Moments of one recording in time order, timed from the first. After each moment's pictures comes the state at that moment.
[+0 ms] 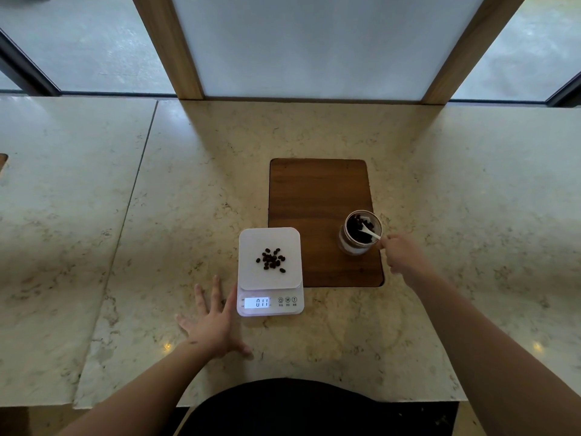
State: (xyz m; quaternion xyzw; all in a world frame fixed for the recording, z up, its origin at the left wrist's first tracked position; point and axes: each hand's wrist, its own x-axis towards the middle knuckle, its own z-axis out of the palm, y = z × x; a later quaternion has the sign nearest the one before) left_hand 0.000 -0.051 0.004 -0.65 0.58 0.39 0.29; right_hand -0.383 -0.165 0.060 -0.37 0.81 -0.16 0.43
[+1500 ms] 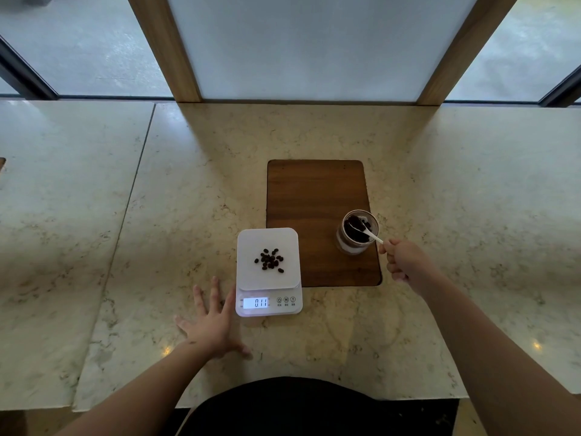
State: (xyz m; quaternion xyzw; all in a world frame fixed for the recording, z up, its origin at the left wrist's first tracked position) left_hand 0.001 -0.050 -0.001 -0.66 0.59 0.37 0.28; right_hand -0.397 -0.146 0.063 -0.25 0.76 -0.23 0.56
